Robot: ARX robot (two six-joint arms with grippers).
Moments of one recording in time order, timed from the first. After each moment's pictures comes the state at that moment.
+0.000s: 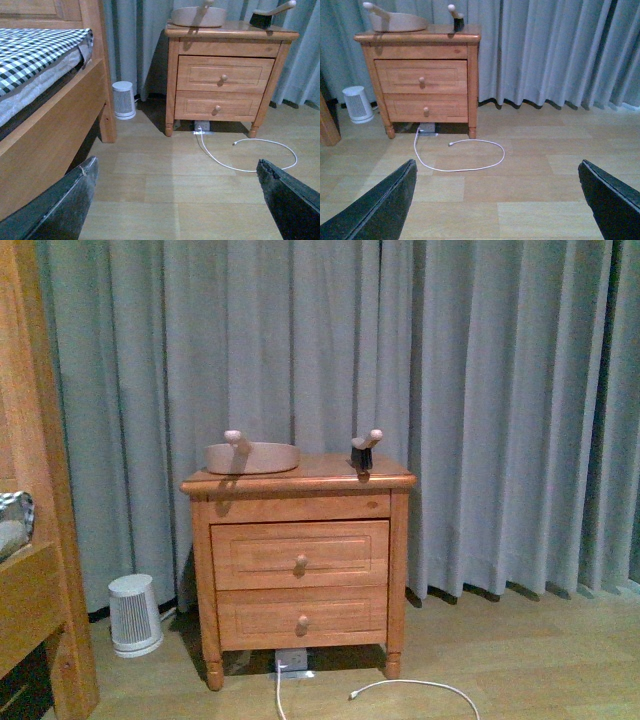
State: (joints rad) left arm 0.00 0.00 0.01 0.00 0.00 0.00; right arm 0.00 0.00 0.02 0.00 0.00 0.00
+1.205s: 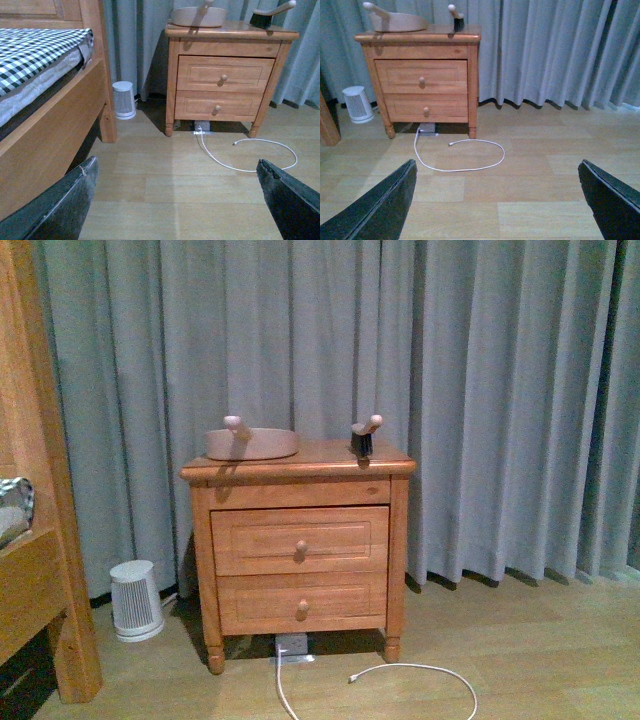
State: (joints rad) left arm 0.00 0.00 0.01 0.00 0.00 0.00; right arm 0.00 0.00 0.02 0.00 0.00 0.00
